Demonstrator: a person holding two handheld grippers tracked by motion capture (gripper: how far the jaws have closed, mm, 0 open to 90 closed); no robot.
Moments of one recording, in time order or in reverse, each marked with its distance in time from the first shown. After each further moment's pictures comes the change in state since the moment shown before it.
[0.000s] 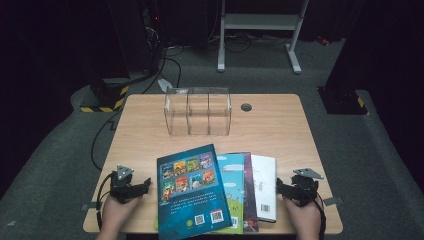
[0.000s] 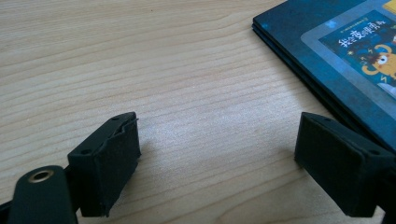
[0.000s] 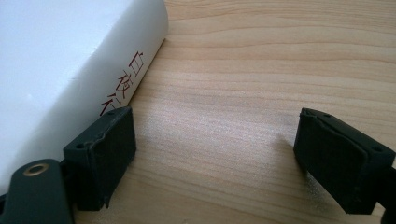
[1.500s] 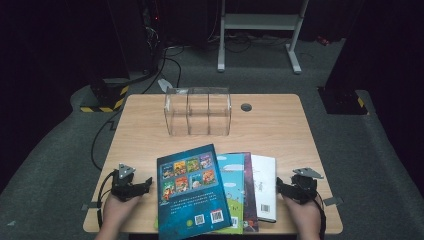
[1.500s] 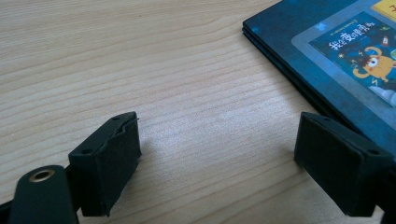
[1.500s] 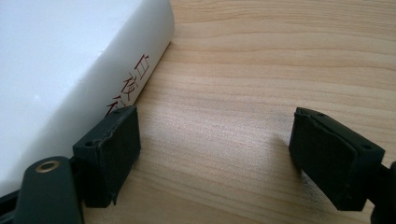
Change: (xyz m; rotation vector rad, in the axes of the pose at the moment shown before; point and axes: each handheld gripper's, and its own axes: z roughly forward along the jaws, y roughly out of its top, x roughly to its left) left arm -0.001 0.003 0.003 0.000 -0.026 0.023; right arm -0.001 0.001 0.000 -0.006 0.022 -0.020
